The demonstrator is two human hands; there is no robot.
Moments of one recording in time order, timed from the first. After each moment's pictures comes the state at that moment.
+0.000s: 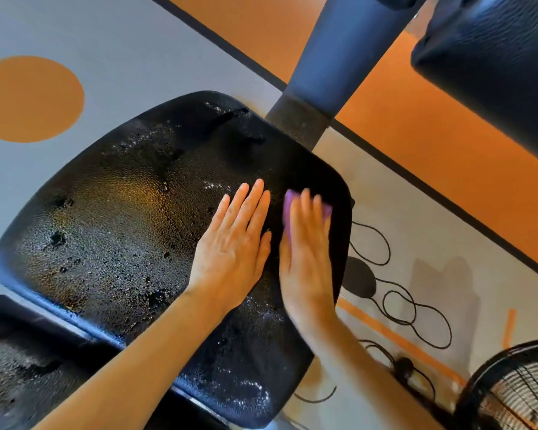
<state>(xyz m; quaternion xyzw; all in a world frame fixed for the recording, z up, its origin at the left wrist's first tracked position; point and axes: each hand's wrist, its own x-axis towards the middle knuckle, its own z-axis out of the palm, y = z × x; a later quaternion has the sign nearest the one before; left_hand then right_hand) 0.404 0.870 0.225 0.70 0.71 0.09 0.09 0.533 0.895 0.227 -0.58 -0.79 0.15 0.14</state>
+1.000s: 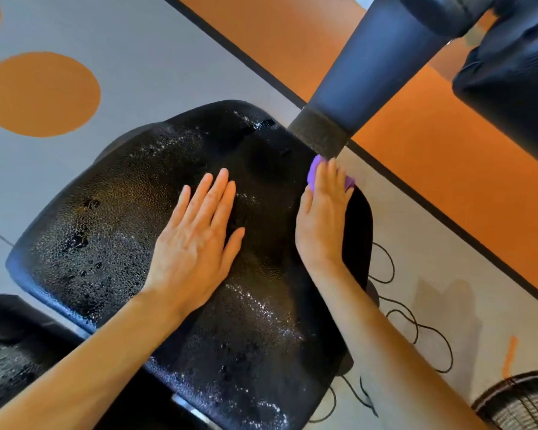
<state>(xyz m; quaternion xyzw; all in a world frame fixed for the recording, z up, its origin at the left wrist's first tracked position) 0.337 0.856 0.230 0.66 0.74 0.07 0.08 0.486 0.973 0.225 -0.63 -0.75 0.14 0.11</state>
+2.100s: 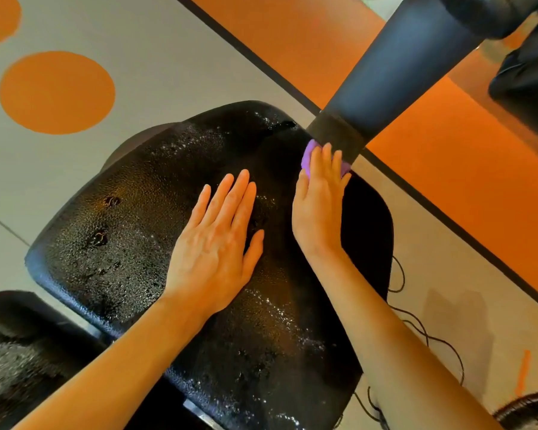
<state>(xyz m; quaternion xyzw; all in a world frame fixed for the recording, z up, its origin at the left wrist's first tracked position) 0.340 0.857 0.226 0.65 0.75 0.09 0.07 0.449 0.981 0.222 -0.61 -0.77 0.14 0.12</state>
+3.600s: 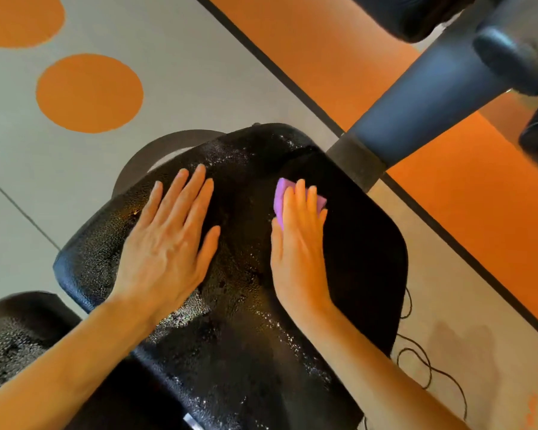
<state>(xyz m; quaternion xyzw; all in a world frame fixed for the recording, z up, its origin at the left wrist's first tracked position) 0.276 0.836 0.236 0.60 0.79 0.09 0.08 0.434 0.930 0.224 -0.50 -0.84 0.17 0.12</state>
